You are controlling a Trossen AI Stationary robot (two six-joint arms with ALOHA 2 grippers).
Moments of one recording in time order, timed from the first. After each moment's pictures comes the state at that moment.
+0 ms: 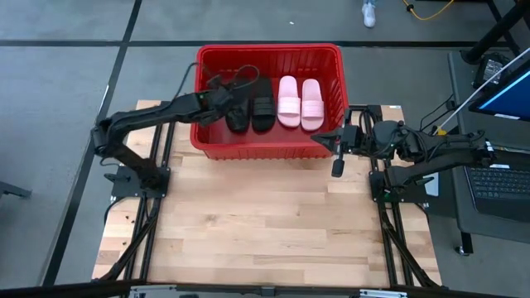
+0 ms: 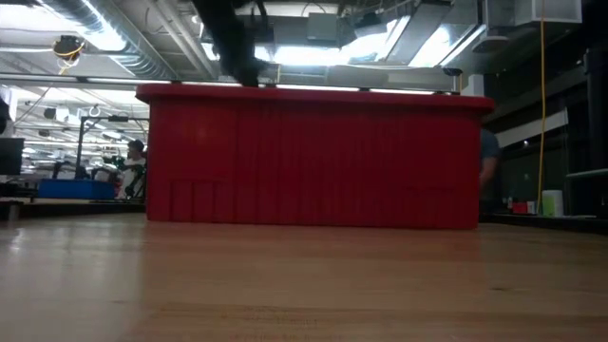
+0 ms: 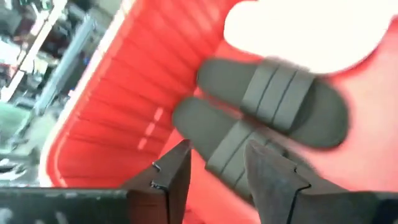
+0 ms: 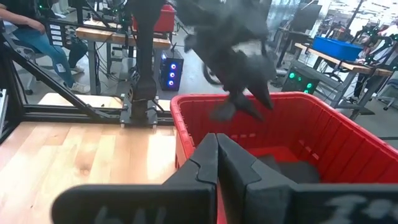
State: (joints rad) left arm 0.42 1.49 1.34 -0.63 -0.62 0.23; right arm 0.09 0.94 0.99 -0.18 0.32 -0.13
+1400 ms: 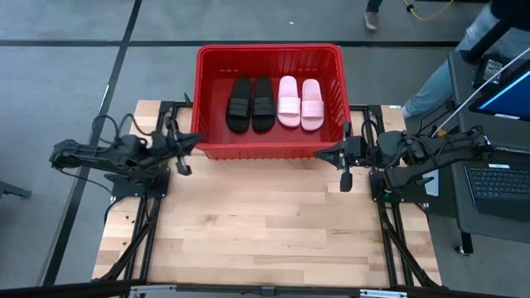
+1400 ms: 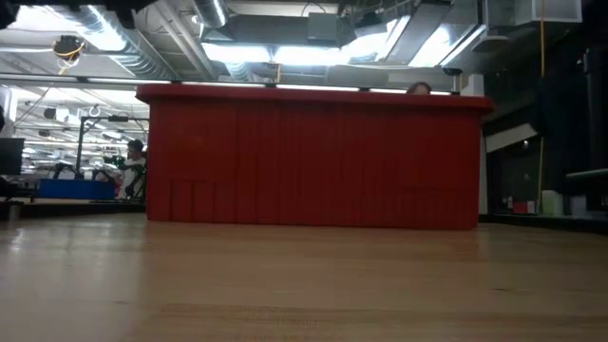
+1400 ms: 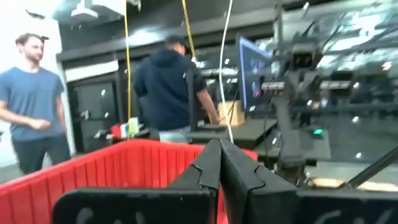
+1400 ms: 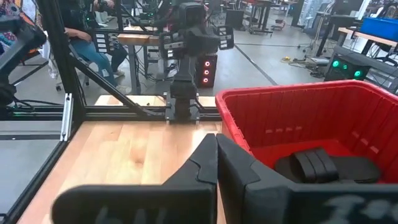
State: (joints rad) left arm -0.09 0.40 0.36 0.37 -0.46 0.20; right arm 0.23 0.92 0.99 -0.24 0.32 0.00
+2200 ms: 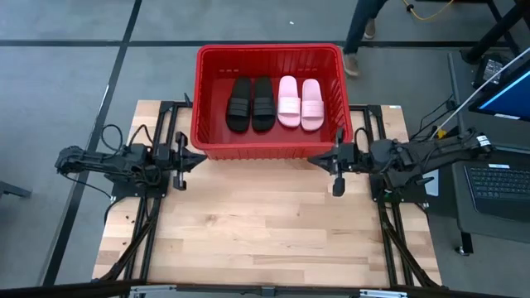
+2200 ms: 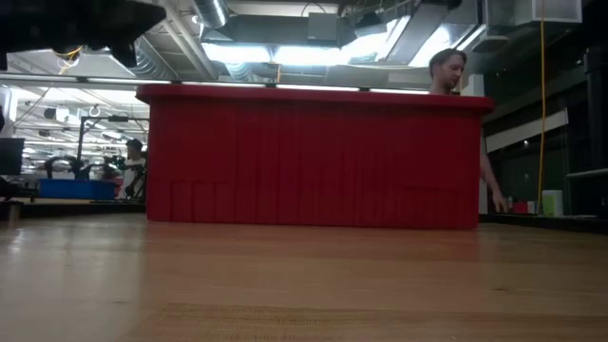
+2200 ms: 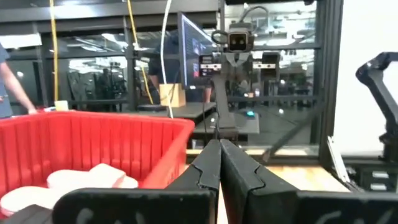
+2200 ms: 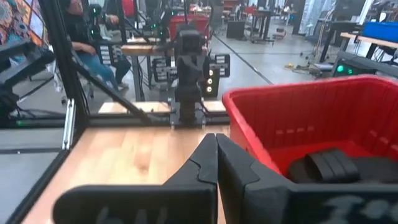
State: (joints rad) left arm -0.07 0.21 0.14 0.31 -0.19 0.06; right arm 0.23 0.93 0.82 0.00 0.31 0.02
